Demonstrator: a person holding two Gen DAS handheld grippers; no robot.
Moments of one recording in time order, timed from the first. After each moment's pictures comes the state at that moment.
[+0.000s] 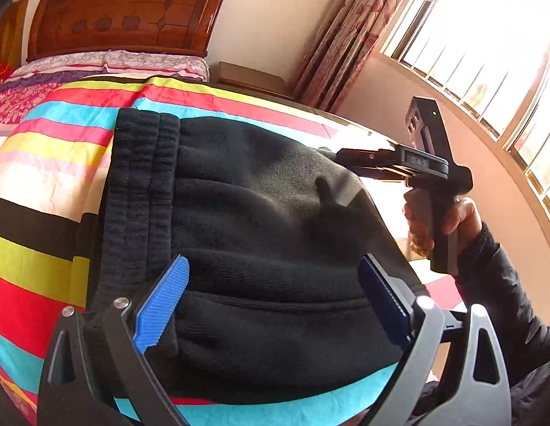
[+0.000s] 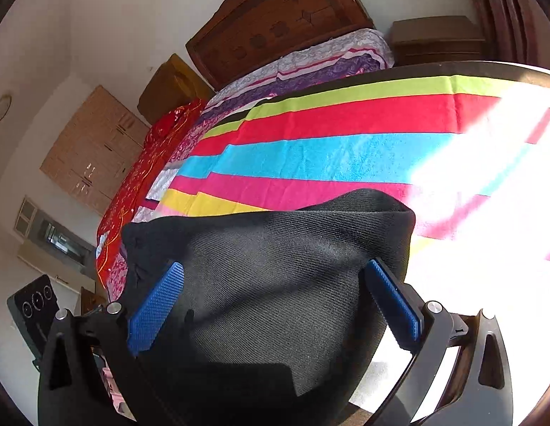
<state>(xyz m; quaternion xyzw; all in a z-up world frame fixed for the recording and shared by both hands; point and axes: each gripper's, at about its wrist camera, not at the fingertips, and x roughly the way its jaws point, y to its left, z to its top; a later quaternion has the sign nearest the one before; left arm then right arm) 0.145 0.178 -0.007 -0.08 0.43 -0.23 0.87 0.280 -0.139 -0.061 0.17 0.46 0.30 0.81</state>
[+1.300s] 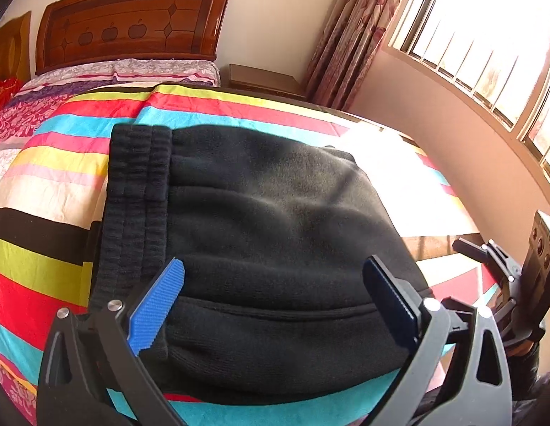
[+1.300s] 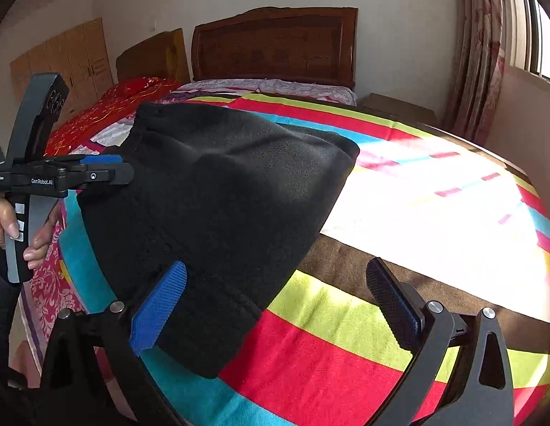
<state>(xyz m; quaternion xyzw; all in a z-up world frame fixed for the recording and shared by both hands) 0.142 0.157 0.010 -0.06 0.43 -0.20 0.88 0.075 -0.130 -0.045 -0.05 0.36 0.19 0.91</state>
